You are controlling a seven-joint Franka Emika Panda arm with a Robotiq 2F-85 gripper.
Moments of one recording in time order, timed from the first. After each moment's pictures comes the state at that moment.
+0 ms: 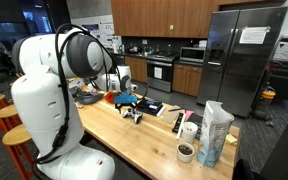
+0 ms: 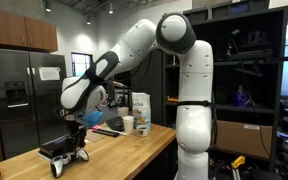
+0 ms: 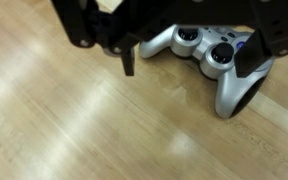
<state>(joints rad) 0.16 -0.06 0.12 -2.37 0.04 2.36 -0.29</state>
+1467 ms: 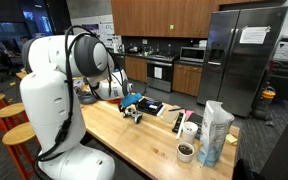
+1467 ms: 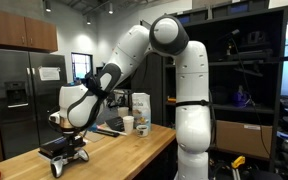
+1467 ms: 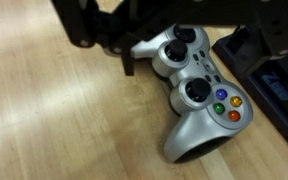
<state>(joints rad) 0.16 0.00 0.13 -2.41 -0.24 2.65 -0.50</state>
